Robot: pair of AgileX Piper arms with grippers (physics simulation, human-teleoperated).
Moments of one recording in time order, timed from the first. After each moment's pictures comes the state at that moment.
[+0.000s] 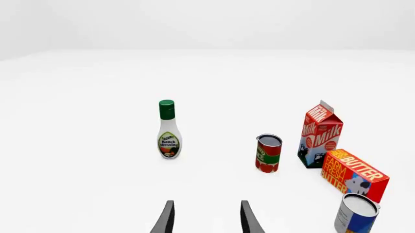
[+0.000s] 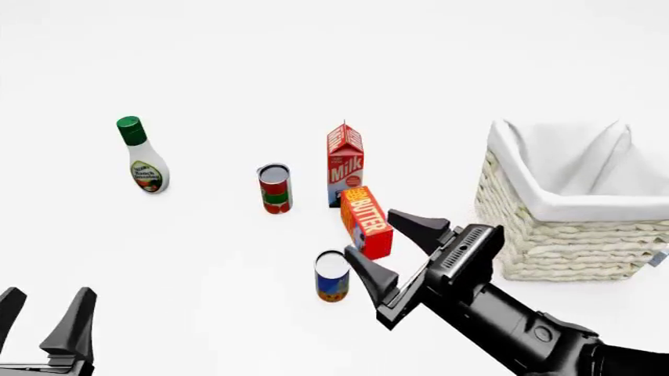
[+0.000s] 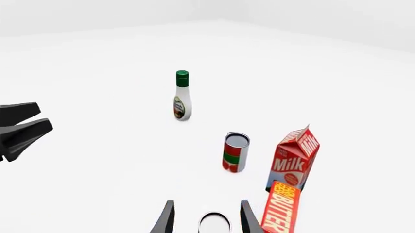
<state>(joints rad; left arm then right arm) 0.00 0.00 0.00 0.00 0.00 0.78 1.25 -0.38 -0.77 -0.05</state>
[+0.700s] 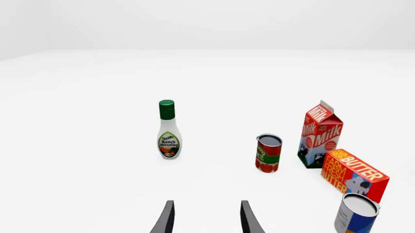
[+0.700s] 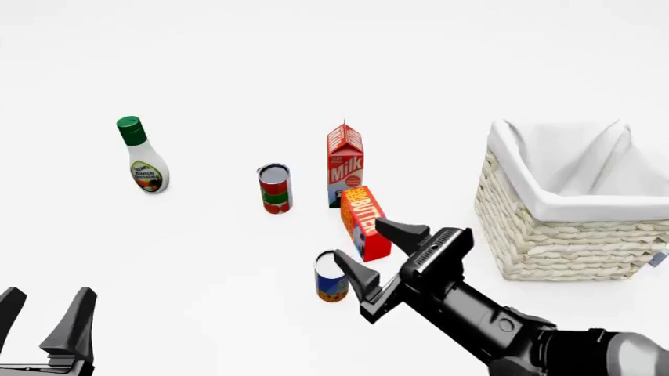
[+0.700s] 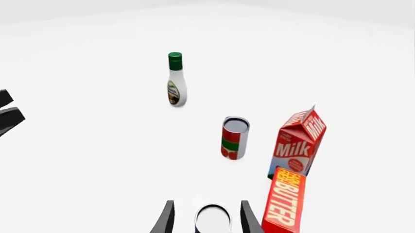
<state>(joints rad) 0.00 0.00 0.00 0.00 0.00 0.76 1.44 -0.41 -0.87 -0.02</state>
